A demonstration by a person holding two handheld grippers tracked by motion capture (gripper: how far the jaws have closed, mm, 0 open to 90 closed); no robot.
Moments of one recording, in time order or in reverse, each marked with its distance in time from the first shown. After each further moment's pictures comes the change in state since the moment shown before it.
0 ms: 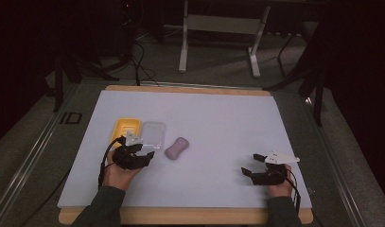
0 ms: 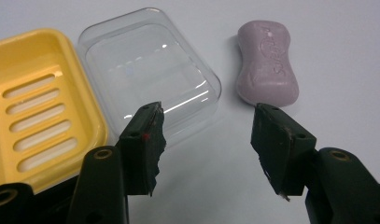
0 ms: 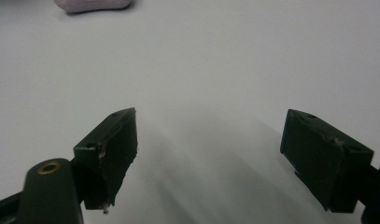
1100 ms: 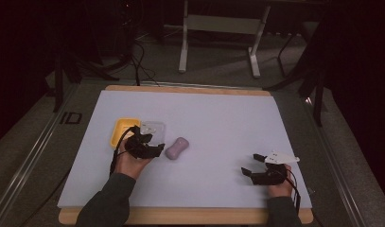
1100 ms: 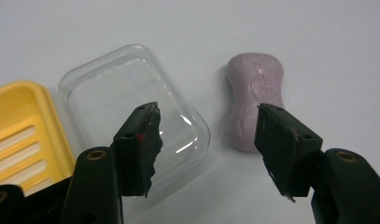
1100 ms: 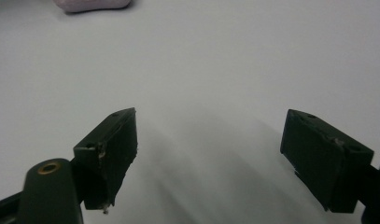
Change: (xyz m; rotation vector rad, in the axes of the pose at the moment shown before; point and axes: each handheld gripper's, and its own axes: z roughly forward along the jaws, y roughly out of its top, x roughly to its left) left arm -0.010 0.038 0.022 0.020 -0.004 0.053; right arm 0.000 0.000 0.000 0.005 -0.002 0.005
